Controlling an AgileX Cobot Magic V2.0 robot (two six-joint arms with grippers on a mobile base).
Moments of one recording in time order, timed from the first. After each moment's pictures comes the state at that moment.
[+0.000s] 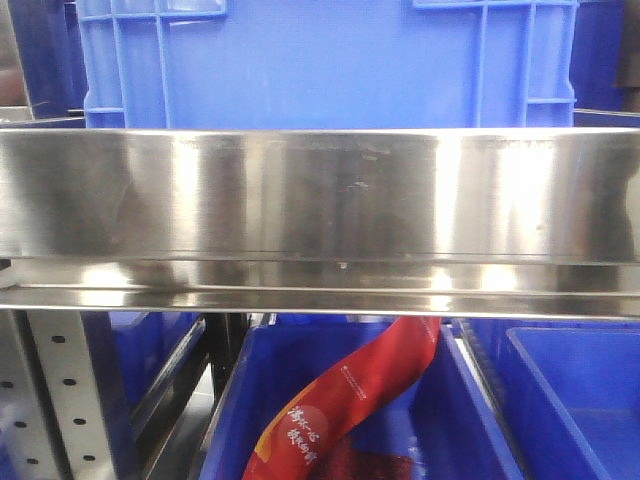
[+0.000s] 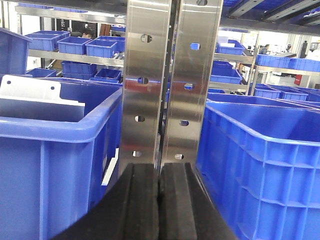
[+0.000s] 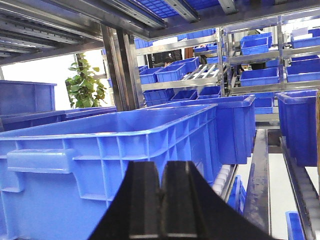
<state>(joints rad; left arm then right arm) -0.09 0.23 -0.51 0.26 0.29 -0.31 0.06 0.25 -0.36 0.50 0.03 -0.31</state>
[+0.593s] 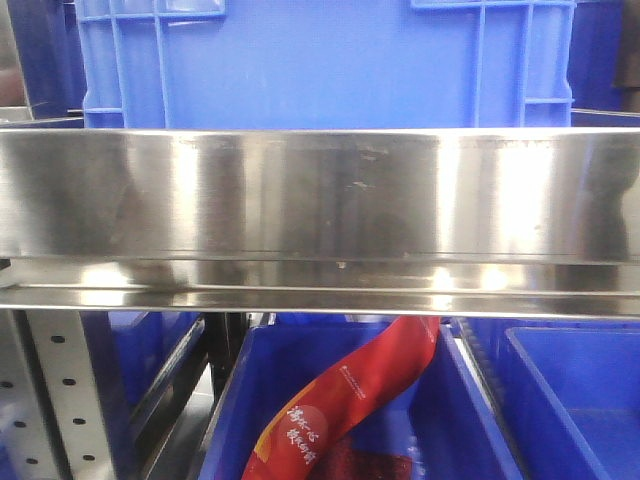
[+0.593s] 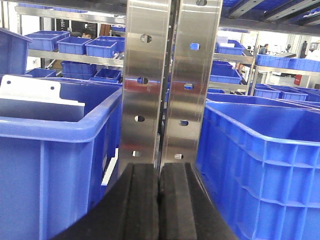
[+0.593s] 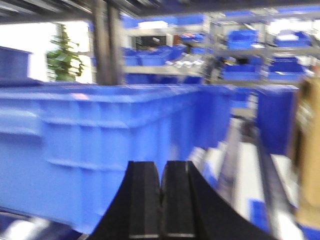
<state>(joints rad) -0.09 0.23 -0.51 0.26 0.29 -0.31 -0.01 0.23 -0.28 0.20 0.05 -0.12</state>
